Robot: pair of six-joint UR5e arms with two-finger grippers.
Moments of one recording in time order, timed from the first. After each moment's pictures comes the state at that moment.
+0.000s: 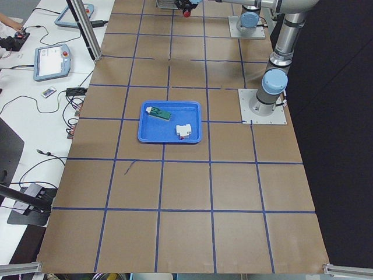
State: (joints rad) left arm -1.97 -1.68 -1.58 -1.31 1.29 1.03; right arm 1.38 -1.51 1.82 -1.18 -0.49 -0.67
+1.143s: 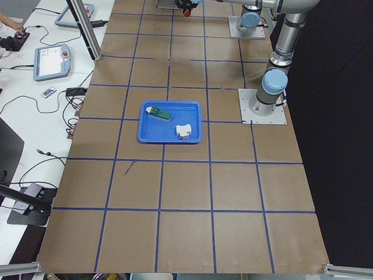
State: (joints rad) left arm -1.97 -1.68 -1.58 -1.31 1.30 1.01; right arm 1.38 -1.55 1.81 -1.17 -0.49 -0.63
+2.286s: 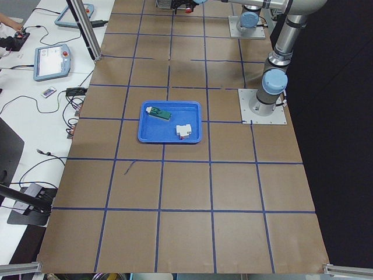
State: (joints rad) left arm -1.79 -1.59 -1.59 -1.42 1.31 0.97; right arm 1.29 -1.57 1.67 -1.19 -0.94 -0.59
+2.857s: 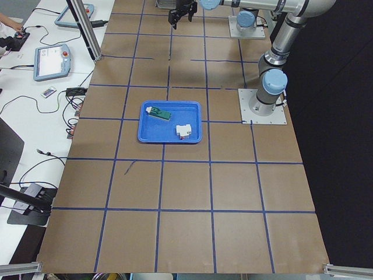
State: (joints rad) left arm -1.64 -1.51 -1.61 -1.53 1.48 0.62; right arm 1.13 -1.58 1.58 -1.55 -1.47 -0.63
